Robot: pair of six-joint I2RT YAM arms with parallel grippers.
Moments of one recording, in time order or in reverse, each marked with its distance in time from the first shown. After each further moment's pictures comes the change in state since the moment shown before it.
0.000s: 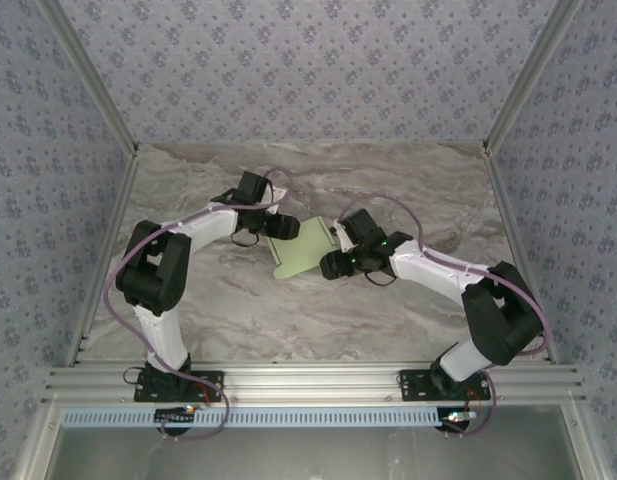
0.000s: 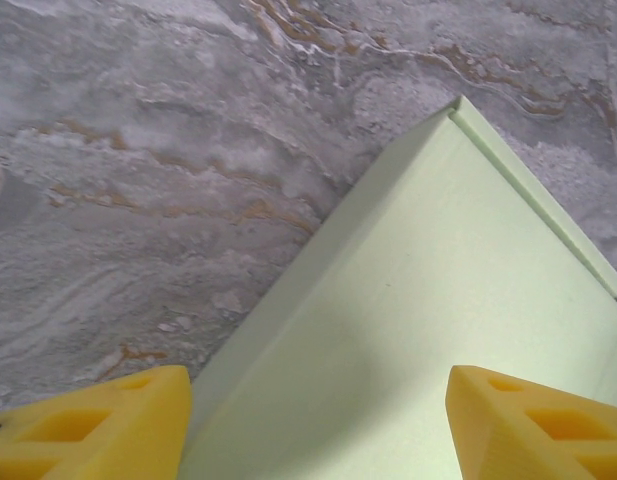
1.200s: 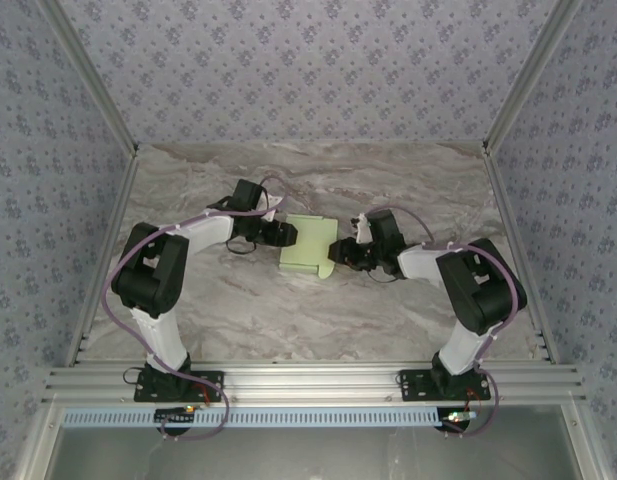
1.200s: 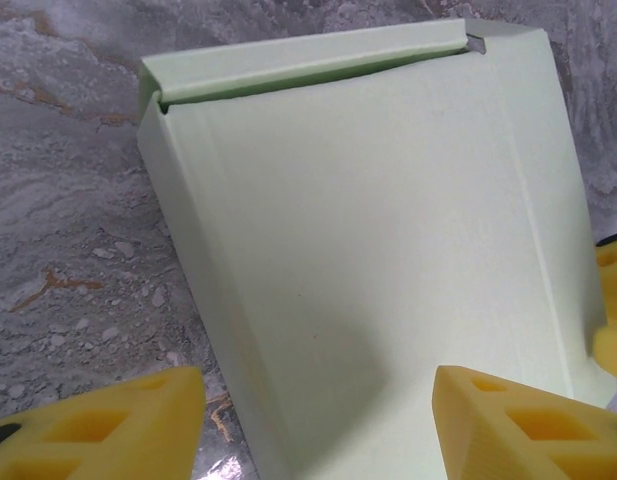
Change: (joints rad) left arm 0.015 -0.026 -0.092 0.040 0.108 -0.064; right arm -0.209 0.192 -0.182 0.633 -0.396 0.402
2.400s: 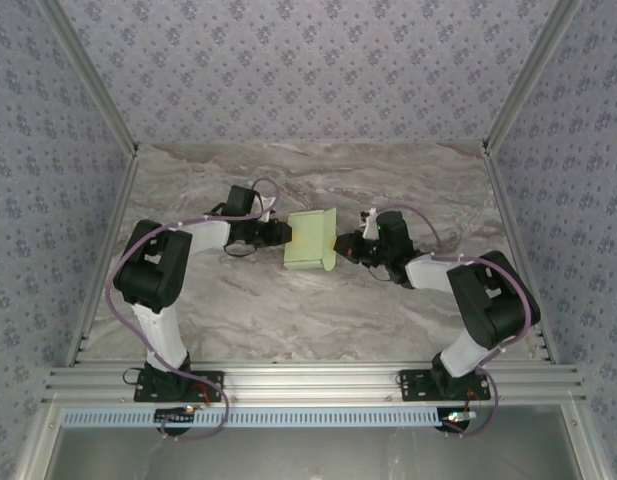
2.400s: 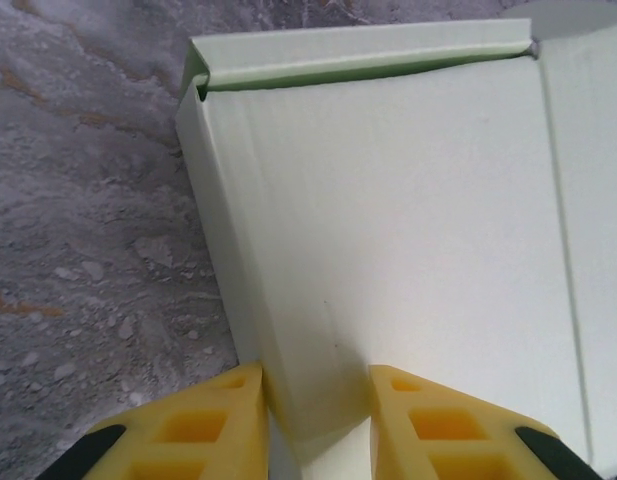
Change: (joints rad) left arm 0.038 0.042 -0.085 0.230 0.154 -0.183; right arm 0.004 -0.122 -0.095 0.217 0.021 0.192
